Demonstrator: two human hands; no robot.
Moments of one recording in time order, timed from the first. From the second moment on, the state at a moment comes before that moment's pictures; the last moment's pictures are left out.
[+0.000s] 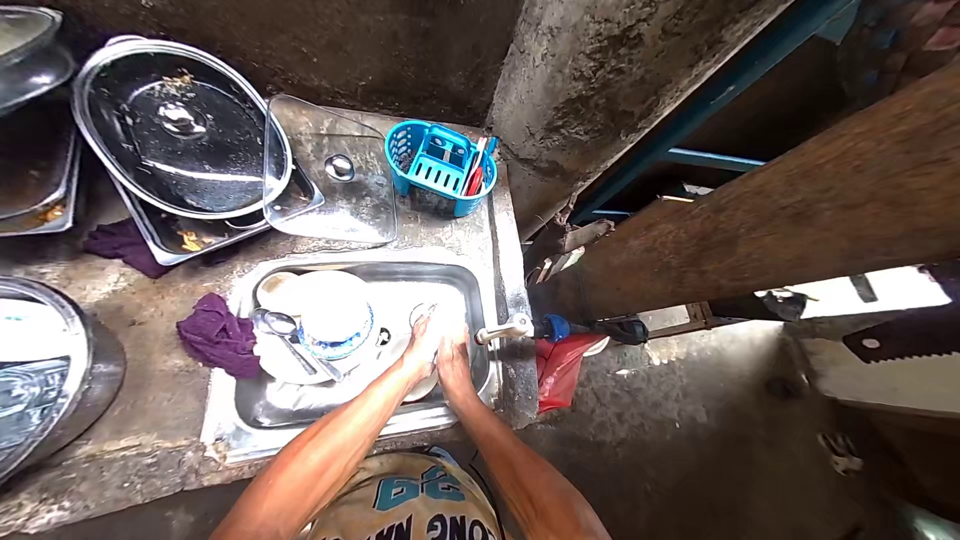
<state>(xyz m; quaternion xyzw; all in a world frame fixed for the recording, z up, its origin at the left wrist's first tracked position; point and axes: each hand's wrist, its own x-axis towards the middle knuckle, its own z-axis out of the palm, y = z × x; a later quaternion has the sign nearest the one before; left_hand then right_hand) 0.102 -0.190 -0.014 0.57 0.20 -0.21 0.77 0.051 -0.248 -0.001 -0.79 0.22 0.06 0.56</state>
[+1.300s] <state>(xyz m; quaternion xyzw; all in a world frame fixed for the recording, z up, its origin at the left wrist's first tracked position) 0.159 -0.138 -0.049 0.86 -0.14 -0.19 0.46 0.094 -0.304 -0.035 -0.81 0.17 0.00 0.55</state>
